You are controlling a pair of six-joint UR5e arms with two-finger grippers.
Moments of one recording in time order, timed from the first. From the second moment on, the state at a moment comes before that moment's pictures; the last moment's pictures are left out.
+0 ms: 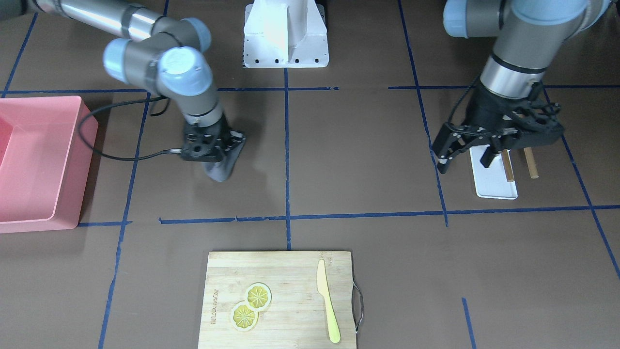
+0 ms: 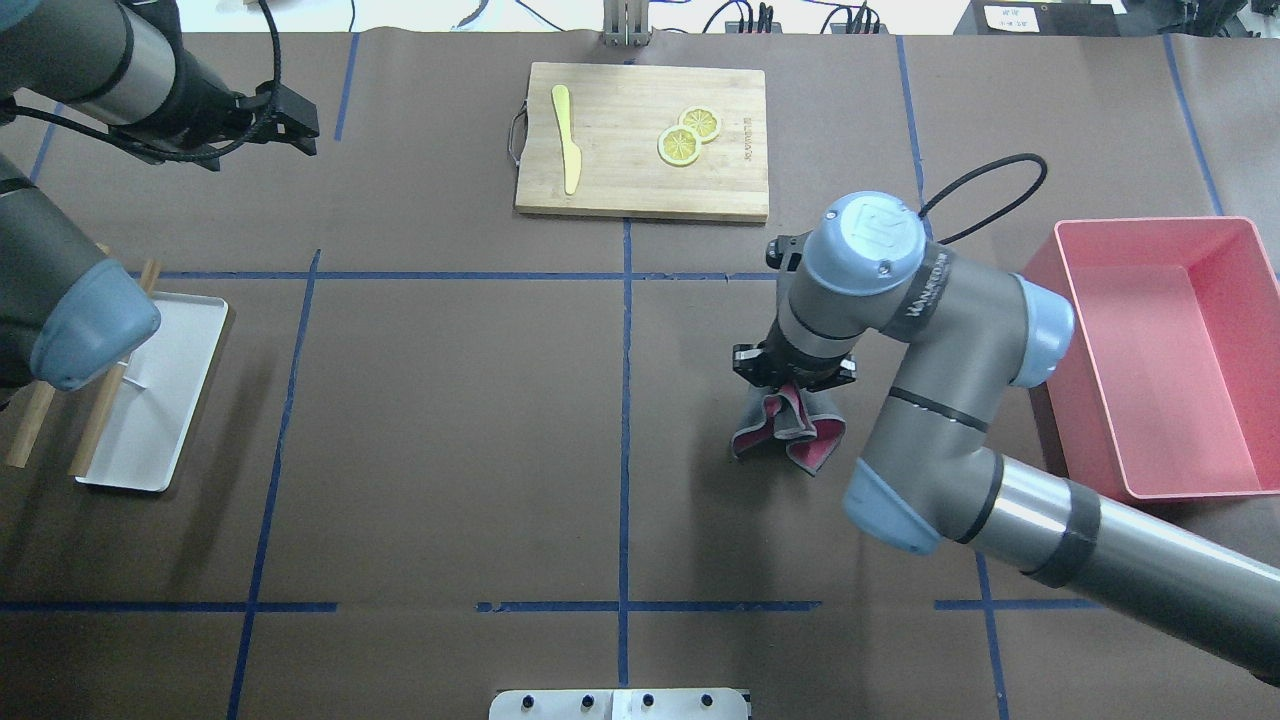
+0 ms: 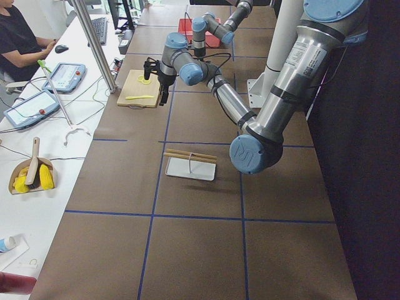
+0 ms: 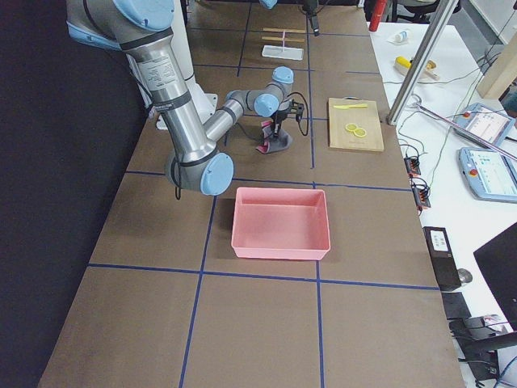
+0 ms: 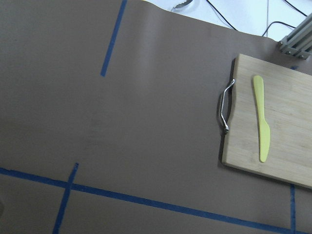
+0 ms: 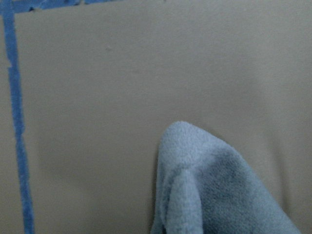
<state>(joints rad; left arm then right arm) -1.00 -1.99 -1.90 -1.62 -1.98 -1.02 0.63 -1.11 1.71 -1.51 2.03 1.19</state>
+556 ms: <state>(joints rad) -1.12 -1.84 -1.90 -1.63 -2.05 -0.76 0.72 -1.31 1.79 -1.51 2.04 0.96</state>
